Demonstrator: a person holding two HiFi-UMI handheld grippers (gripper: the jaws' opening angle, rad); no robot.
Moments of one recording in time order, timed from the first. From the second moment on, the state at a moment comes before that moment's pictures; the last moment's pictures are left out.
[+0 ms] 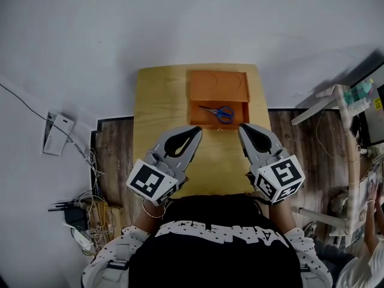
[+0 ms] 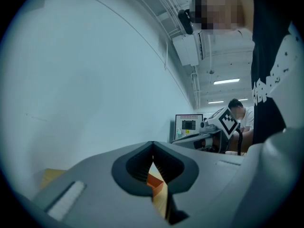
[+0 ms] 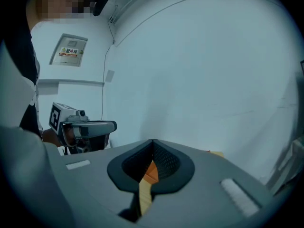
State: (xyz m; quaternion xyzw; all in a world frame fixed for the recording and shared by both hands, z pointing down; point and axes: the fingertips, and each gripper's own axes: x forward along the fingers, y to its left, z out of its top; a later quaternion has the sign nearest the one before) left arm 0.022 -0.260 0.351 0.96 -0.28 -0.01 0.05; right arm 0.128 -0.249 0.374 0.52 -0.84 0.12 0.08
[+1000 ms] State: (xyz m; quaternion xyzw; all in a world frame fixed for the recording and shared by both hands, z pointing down) left arm 0.026 -0.263 0.355 0.96 -0.26 -0.01 0.06; right arm 0.126 -0.245 0.371 0.53 -0.84 0.10 0.12
